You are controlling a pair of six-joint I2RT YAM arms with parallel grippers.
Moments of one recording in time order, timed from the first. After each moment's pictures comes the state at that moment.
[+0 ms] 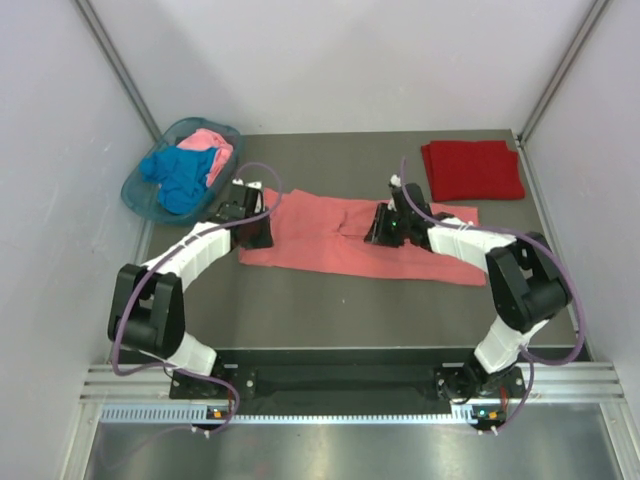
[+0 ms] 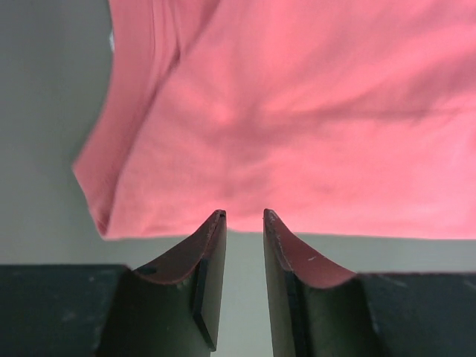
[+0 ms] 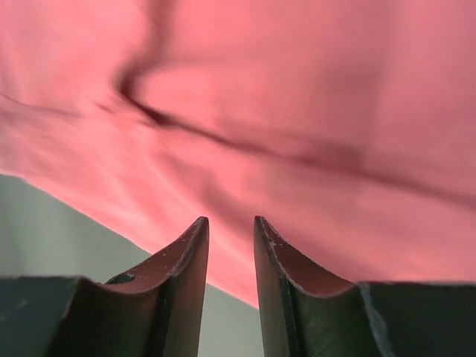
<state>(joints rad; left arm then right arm) -0.28 1.52 1.00 -0.41 0.01 -0.36 0.46 1.71 1.01 -0.10 -0.18 0.60</state>
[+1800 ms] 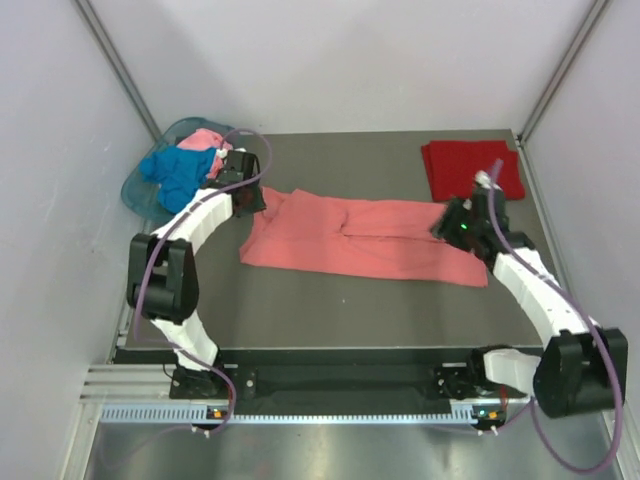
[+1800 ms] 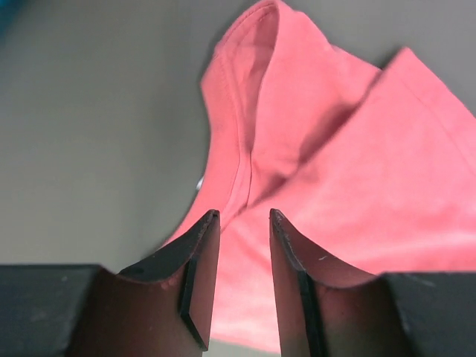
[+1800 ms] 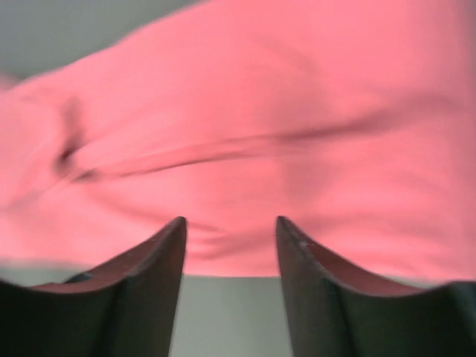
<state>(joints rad) -0.21 1.79 1.32 -0.44 -0.17 -0.45 0.06 1.14 0.76 -0.39 0.01 0.57</state>
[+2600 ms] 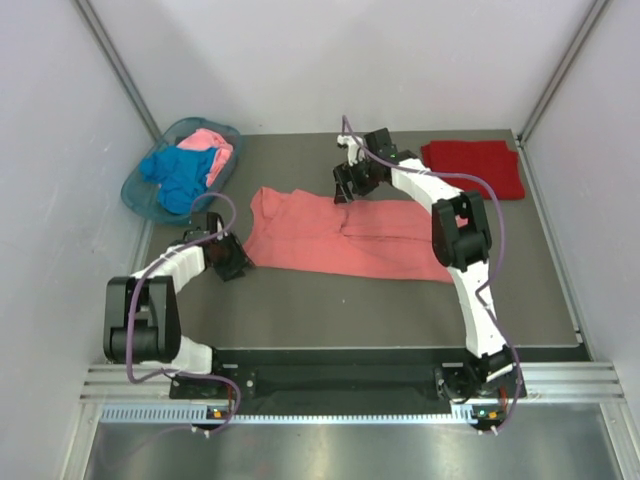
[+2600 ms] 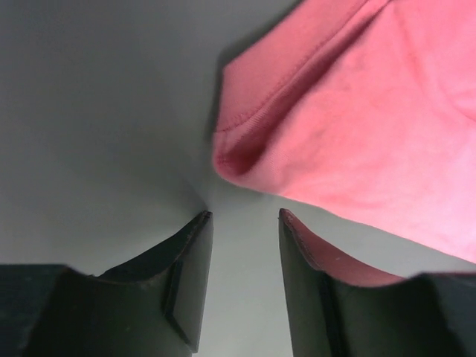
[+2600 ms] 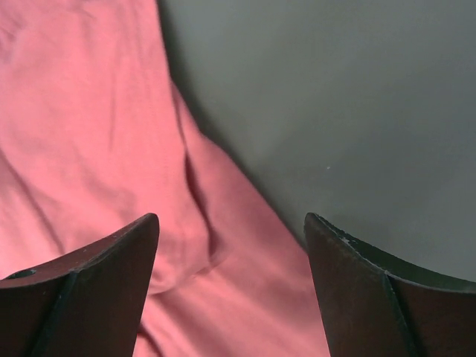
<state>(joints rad) 0.01 1.44 0.72 -0.33 0.22 -0.56 0.41 2.36 2.01 -0.51 -0.48 -0.11</state>
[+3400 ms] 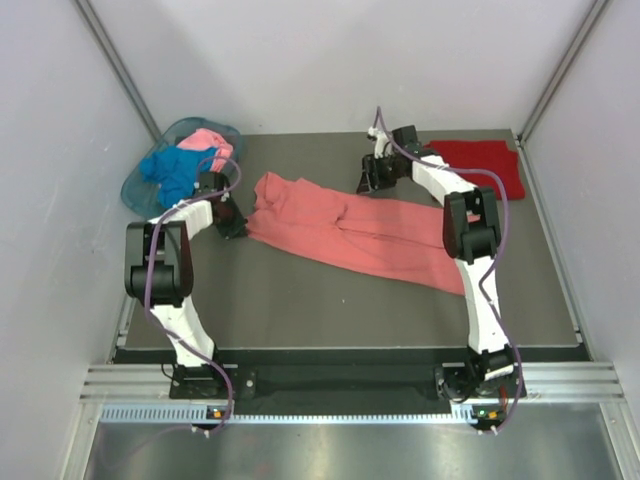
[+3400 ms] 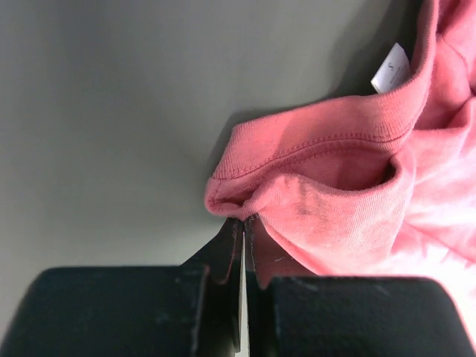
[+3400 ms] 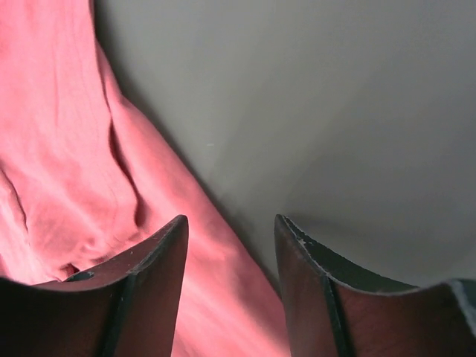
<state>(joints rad) 0.01 1.84 1.14 -0.35 0.14 -0.54 0.28 2.45 2.04 -0.49 -0.56 -0.02</state>
